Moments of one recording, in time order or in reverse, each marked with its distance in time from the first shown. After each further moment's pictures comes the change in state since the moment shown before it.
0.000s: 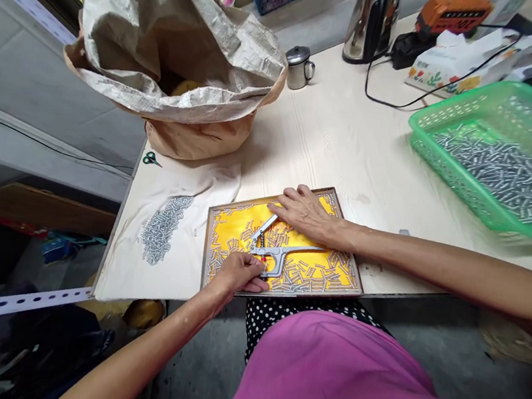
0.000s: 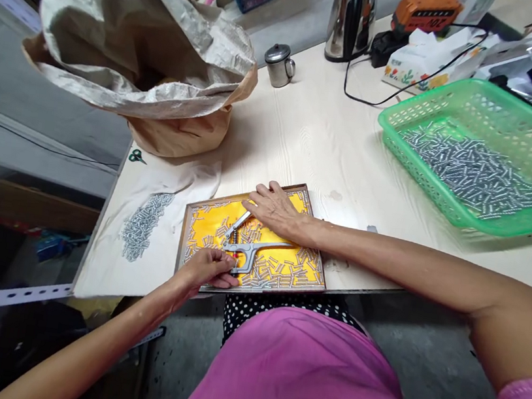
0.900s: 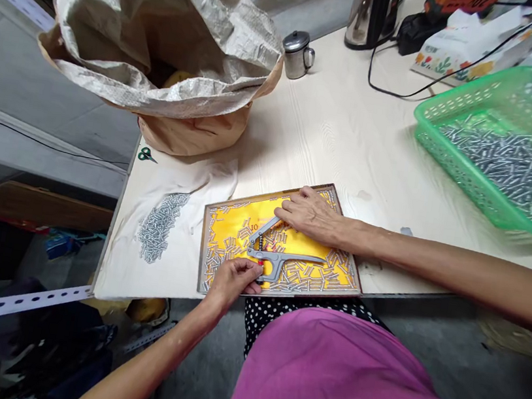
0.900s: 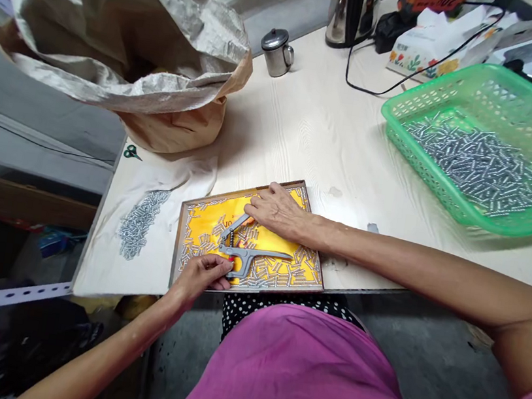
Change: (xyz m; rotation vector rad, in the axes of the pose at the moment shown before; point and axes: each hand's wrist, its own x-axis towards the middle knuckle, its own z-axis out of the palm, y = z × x) left_hand 0.007 -0.031 -0.005 -0.023 -0.014 0.170; right_hand -0.018 0.004 -0.003 -0.004 0.005 -0.079
